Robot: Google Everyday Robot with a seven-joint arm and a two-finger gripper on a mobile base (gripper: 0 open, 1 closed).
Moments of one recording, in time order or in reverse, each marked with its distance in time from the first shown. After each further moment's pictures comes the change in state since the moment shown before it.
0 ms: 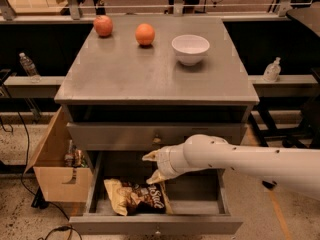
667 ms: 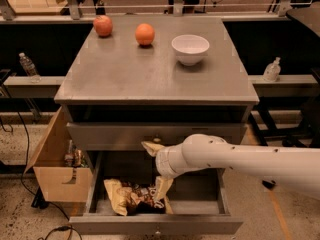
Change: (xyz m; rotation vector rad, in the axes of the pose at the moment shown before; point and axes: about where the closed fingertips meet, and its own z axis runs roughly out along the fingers) arm -0.004 0.003 0.000 -0.016 -0.003 -0.002
